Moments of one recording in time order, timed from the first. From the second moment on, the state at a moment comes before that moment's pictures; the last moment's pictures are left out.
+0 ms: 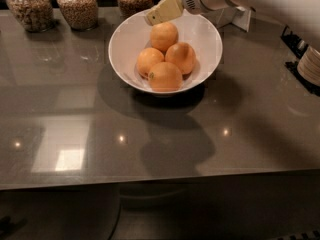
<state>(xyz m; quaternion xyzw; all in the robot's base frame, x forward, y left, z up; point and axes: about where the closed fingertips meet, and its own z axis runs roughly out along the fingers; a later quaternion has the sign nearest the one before) 0.706 -0.057 1.032 -0.33 0.77 0.04 0.55</state>
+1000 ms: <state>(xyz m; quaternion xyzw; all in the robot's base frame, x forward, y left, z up) 0.718 -0.037 1.013 -0.30 0.77 0.04 0.56</state>
